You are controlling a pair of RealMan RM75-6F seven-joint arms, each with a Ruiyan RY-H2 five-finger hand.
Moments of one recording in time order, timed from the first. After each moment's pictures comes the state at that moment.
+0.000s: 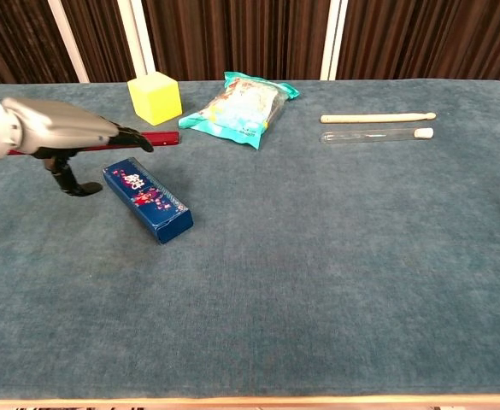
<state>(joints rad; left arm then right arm) -0.88 -1.33 -0.13 -1.60 0.78 0.66 0.76 0.03 -1.11 0.07 -1.60 -1.51 1.53 -0.02</state>
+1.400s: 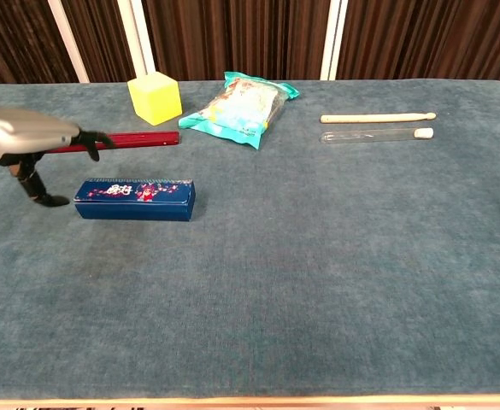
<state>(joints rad) -0.89 -1.34 0.04 -1.65 0.72 0.97 0.62 0.03 -1.11 0.07 -1.61 -1.50 1.53 -0.02</state>
